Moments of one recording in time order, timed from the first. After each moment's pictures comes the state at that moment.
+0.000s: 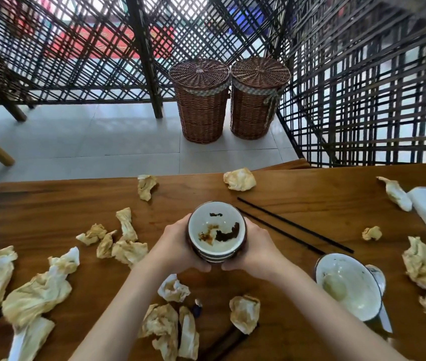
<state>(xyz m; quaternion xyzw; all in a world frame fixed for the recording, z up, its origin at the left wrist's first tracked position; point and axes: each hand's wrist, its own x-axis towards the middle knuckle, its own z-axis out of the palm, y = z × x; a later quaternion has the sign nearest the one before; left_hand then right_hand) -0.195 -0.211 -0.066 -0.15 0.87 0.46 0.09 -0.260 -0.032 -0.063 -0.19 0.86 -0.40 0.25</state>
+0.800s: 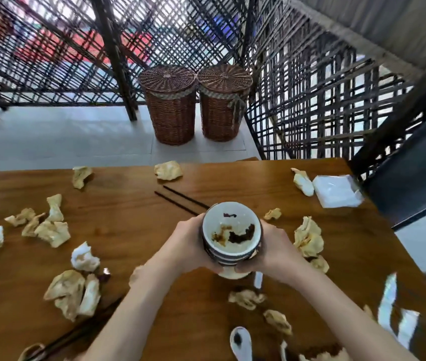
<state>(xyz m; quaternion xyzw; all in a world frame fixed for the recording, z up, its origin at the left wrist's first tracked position) -0.210 0.001 -0.013 -0.07 0.89 0.45 0.09 -0.266 0.188 -0.001 -0.20 0.90 -0.31 0.22</state>
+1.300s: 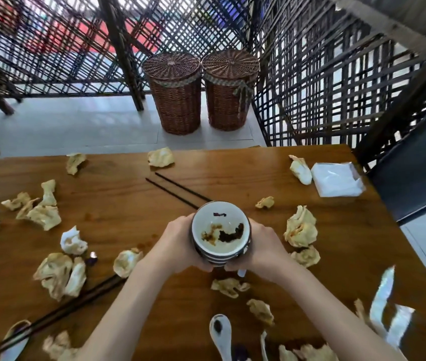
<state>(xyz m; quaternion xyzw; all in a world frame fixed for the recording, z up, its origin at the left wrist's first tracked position) -0.208 0.034 -0.039 -0.14 0.91 0.38 0.10 -0.271 0.215 -0.038 -0.23 0.89 -0.31 0.22</state>
